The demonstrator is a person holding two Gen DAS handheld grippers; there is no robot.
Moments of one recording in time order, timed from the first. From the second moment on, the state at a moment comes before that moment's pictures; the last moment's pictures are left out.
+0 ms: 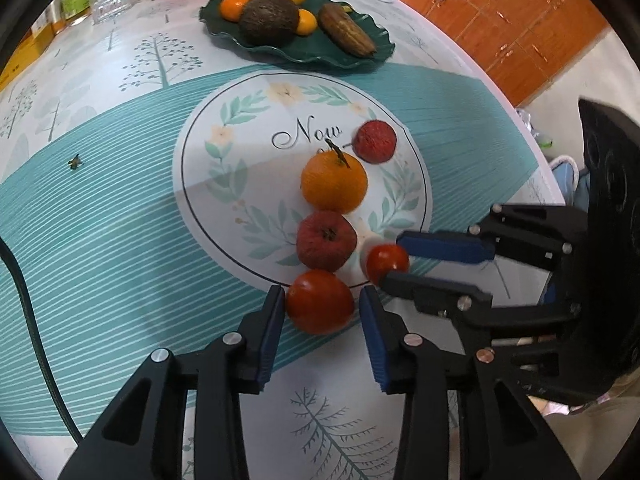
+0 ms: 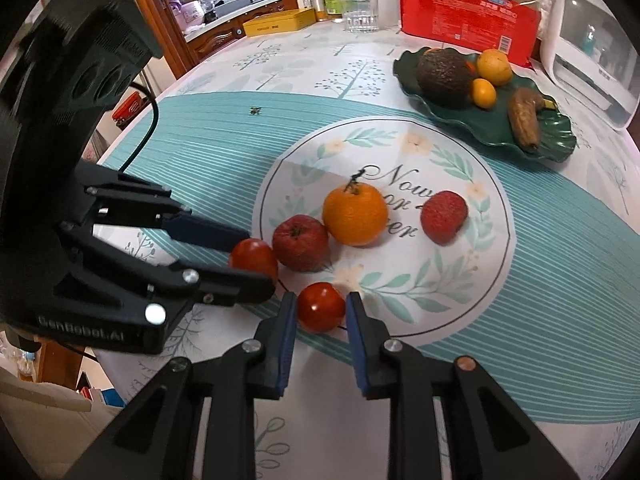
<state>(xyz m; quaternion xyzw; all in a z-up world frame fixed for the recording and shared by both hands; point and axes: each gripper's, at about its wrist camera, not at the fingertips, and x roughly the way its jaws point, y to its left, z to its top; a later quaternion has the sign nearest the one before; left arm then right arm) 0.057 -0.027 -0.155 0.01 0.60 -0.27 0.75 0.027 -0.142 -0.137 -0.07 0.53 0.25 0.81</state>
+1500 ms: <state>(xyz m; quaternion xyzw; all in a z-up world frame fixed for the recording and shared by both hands) 0.232 -0.098 0.049 0.06 0.43 -0.21 0.88 0.189 -0.251 0.041 -0.04 0.38 0.14 0.91</state>
